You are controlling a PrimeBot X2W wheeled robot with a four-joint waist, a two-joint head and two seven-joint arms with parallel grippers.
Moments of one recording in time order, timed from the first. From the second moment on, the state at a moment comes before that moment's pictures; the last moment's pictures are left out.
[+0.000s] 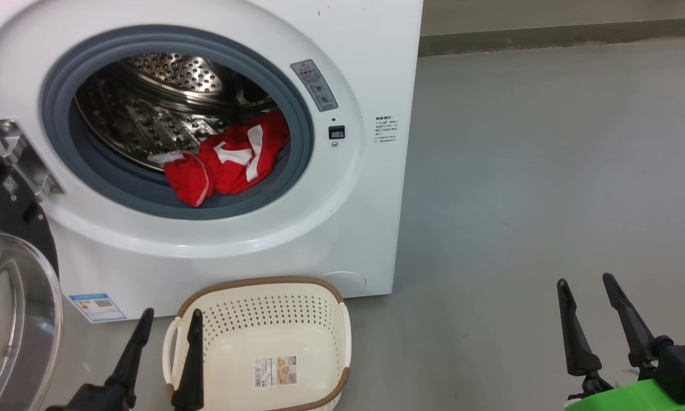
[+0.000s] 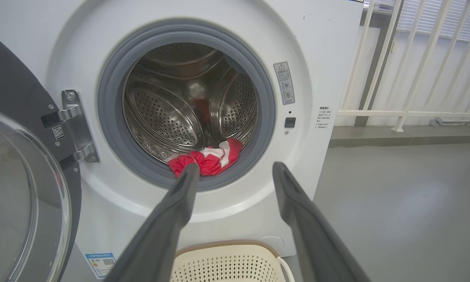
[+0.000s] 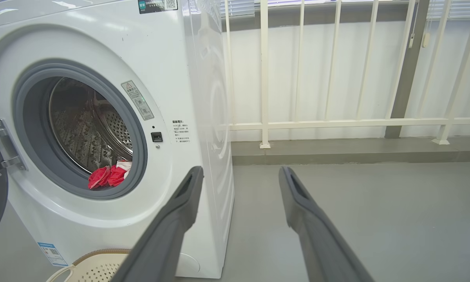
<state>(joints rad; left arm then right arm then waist) 0.04 0.14 -0.10 0.01 -0.26 0.05 -0.20 0.10 -0.04 -0.09 0.05 0.23 0.12 -0.26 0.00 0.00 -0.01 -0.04</state>
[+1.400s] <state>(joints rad) -0.05 0.14 -0.13 0.01 -0.27 0.09 -0.19 0.09 -0.04 -0.09 0.03 0.23 0.12 -0.26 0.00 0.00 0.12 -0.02</state>
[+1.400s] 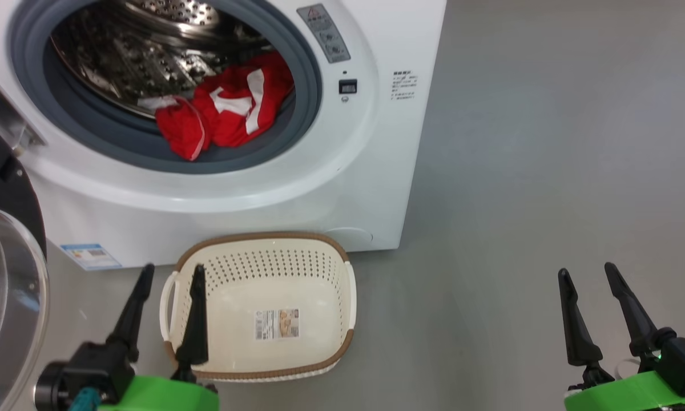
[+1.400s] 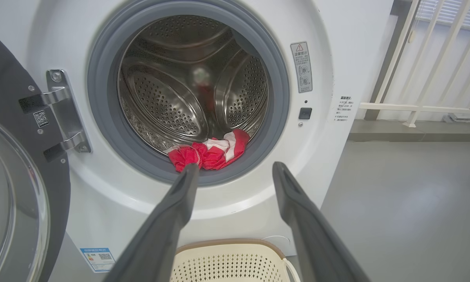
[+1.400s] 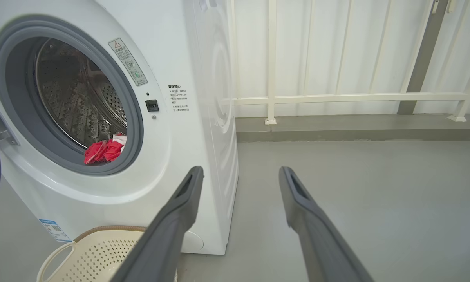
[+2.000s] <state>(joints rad) -0.44 0.11 -0.12 0.17 -0.29 0.09 -0.21 -0.03 -0.04 -0.08 0.01 0.22 0.12 -0.26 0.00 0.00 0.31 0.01</state>
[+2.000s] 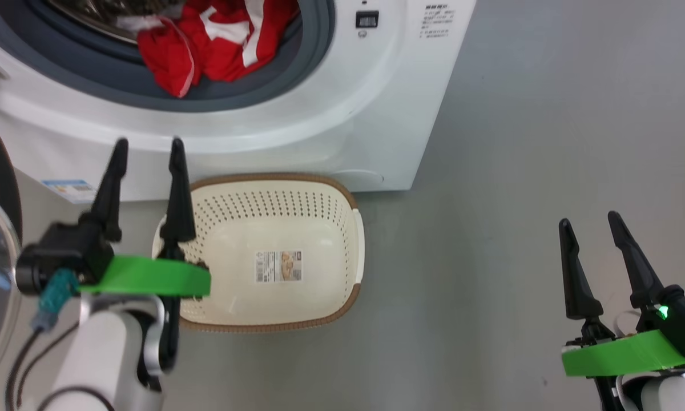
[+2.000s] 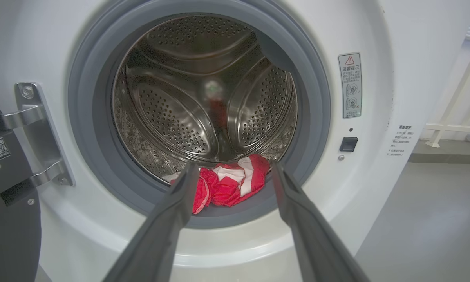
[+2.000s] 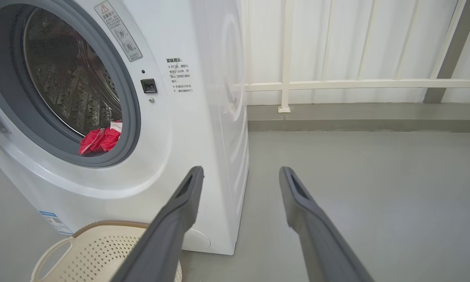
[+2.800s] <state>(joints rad) -0.94 0.11 -0.12 0.57 -0.28 0.07 -0.25 -0.14 -0.04 -0.07 0.01 0.19 0.12 -0.26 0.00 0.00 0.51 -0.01</state>
